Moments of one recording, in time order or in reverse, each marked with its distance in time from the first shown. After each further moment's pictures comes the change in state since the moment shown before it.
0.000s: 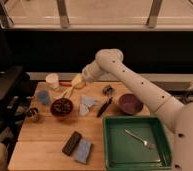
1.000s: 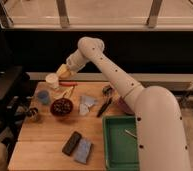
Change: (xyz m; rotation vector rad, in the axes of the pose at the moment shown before) arm 0.074 -0.034 0.042 0.057 -0.003 -0.101
